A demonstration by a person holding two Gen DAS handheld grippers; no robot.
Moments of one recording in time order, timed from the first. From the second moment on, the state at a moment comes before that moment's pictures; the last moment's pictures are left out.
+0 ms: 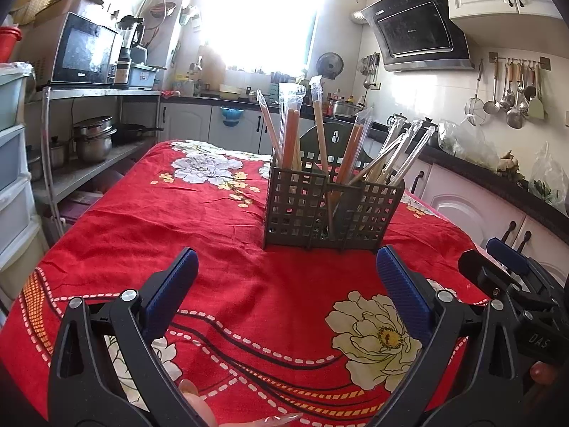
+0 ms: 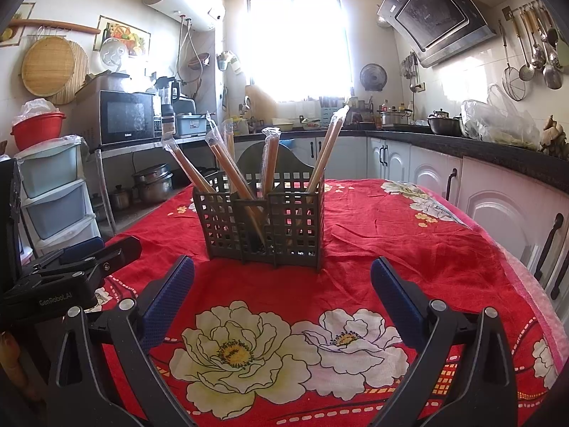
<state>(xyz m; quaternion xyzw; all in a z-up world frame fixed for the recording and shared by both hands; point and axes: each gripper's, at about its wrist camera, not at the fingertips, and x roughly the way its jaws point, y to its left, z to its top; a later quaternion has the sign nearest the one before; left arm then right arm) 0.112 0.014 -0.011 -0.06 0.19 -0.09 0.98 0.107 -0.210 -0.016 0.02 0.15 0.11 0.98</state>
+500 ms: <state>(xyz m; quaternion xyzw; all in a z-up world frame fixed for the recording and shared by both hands) 0.113 0.013 -0.010 -0.06 0.19 -0.09 0.98 0.107 -0.209 -0.016 0.01 0.15 0.11 0.98</state>
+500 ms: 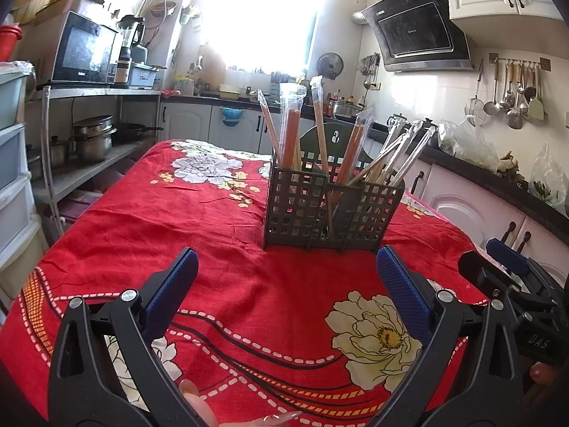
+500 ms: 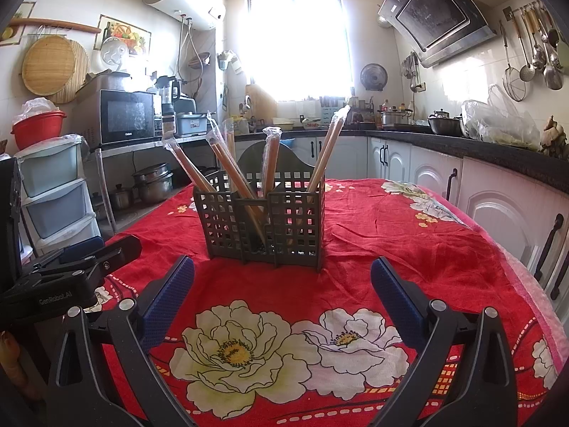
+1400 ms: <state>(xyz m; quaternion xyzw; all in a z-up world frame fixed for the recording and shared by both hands) 0.112 0.014 -0.010 -0.06 0.19 -0.09 0.98 0.107 -0.211 -0.017 0.02 0.15 0.12 0.98</state>
